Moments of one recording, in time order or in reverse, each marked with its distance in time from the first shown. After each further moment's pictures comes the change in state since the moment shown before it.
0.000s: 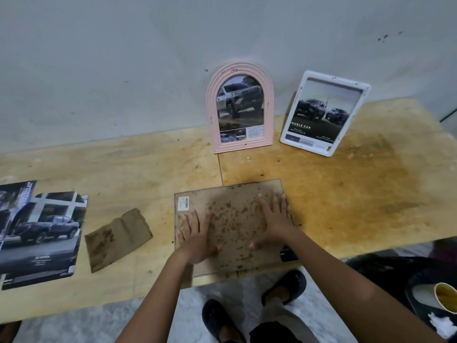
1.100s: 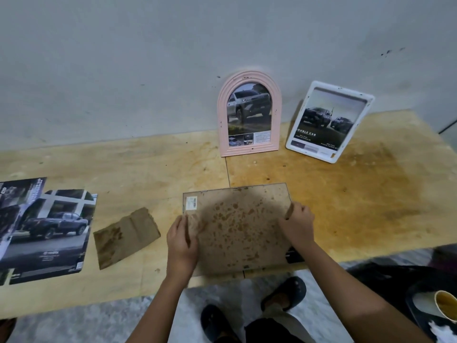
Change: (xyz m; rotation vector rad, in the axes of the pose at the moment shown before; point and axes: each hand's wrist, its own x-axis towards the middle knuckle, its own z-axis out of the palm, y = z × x) left_hand -0.012 -0.042 0.027 -0.557 0.779 0.008; right_hand -0.007 0.015 0.013 0.440 0.598 0.229
